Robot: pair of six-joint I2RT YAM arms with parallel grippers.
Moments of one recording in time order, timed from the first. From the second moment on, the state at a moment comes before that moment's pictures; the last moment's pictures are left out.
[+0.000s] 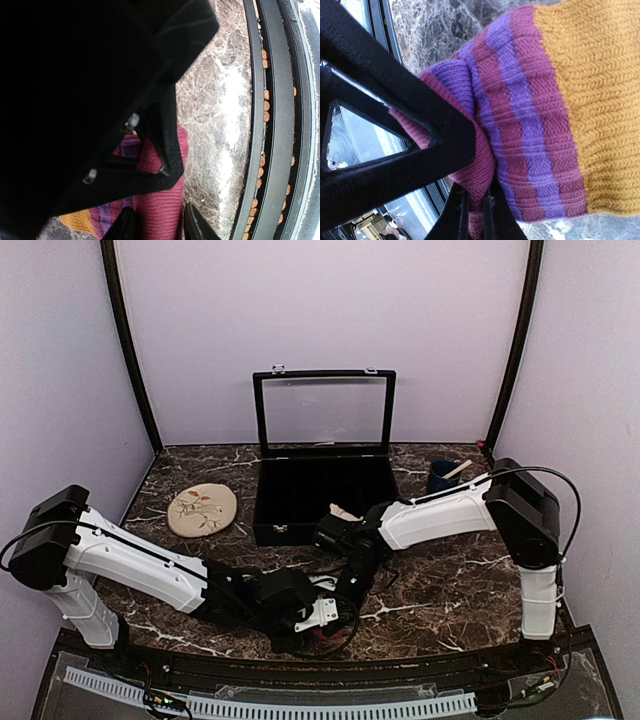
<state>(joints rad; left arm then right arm) -1.33 1.66 0.86 -0.21 -0.09 0.12 1.06 2.04 1.33 -0.73 -0.66 -0.05</state>
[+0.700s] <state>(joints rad) -1.34 1.74 0.94 -0.26 -0.12 0.01 1.02 2.06 1.35 -0.79 -0.68 -0.10</state>
